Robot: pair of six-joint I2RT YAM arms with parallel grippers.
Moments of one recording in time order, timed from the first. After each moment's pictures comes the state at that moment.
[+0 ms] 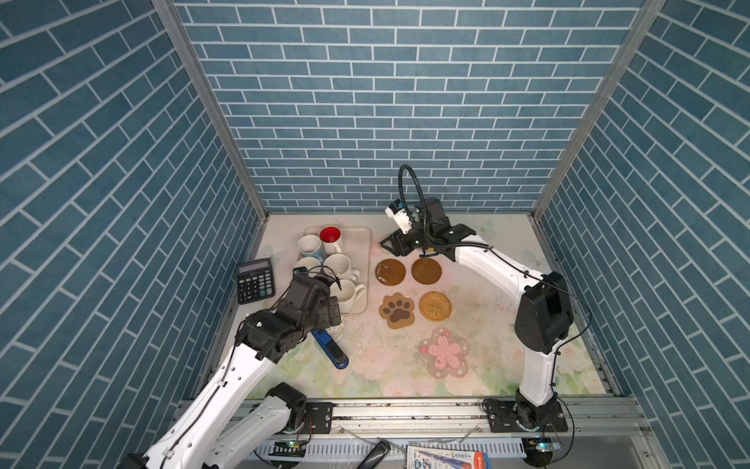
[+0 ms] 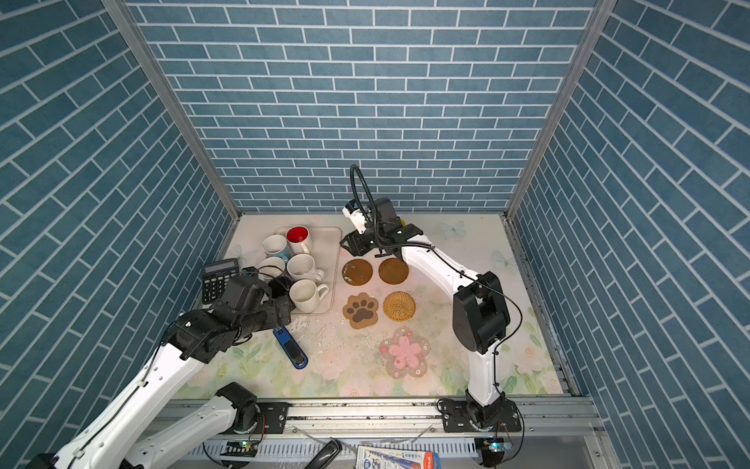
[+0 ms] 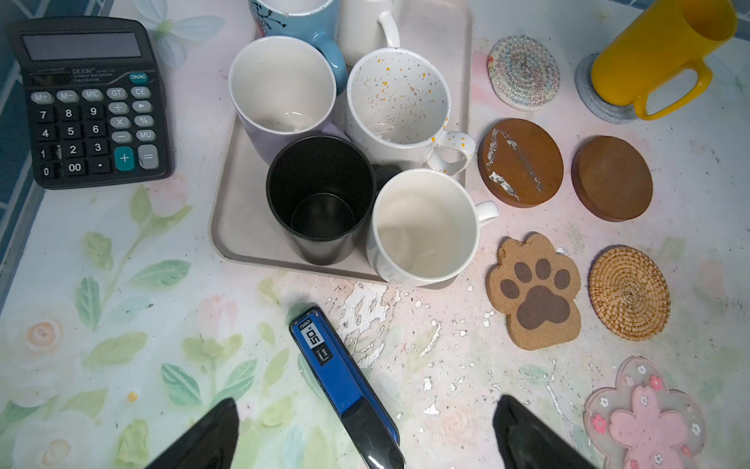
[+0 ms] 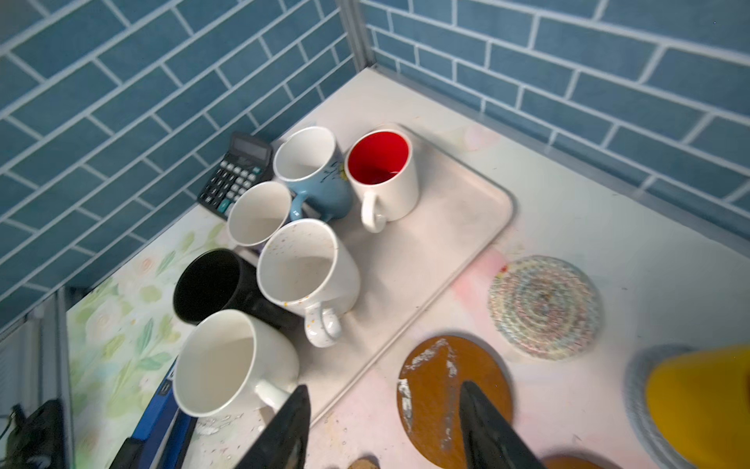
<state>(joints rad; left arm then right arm) -0.49 0.83 0.92 -1.04 -0.24 -0.59 0.68 1.97 1.76 -0.44 -0.40 -0.01</state>
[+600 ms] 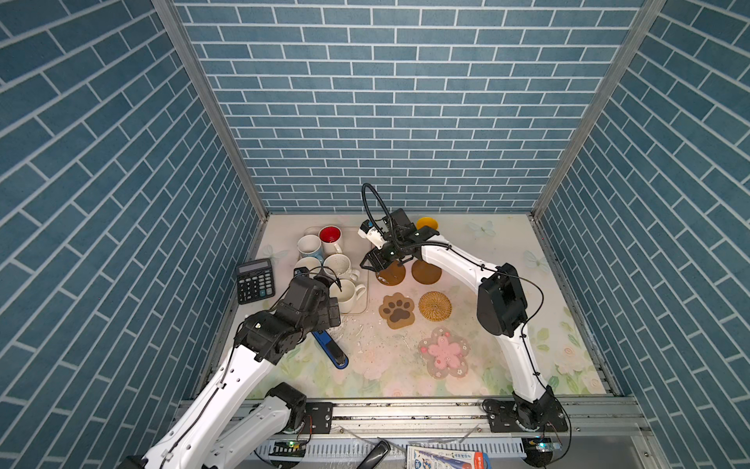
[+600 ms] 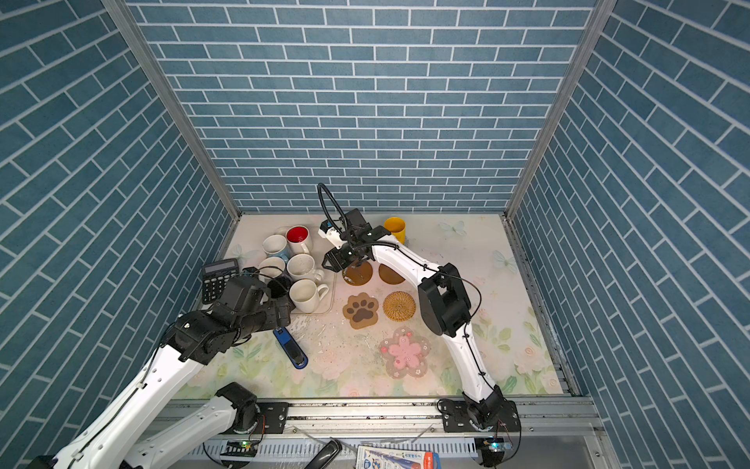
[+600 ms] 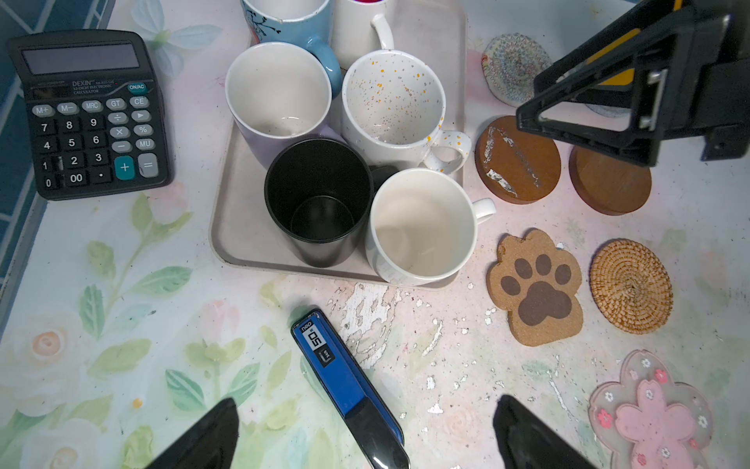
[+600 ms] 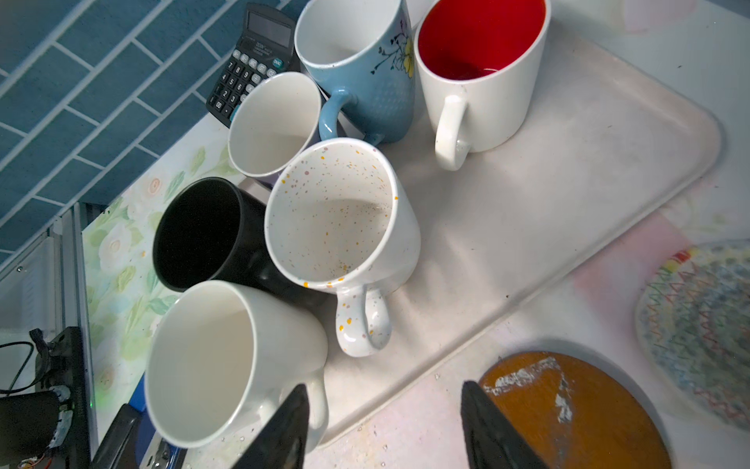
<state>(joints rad) -0.49 0.83 0.92 -1.02 -0.24 -0.56 0.77 2.29 2.07 -0.65 -0.45 -0.06</state>
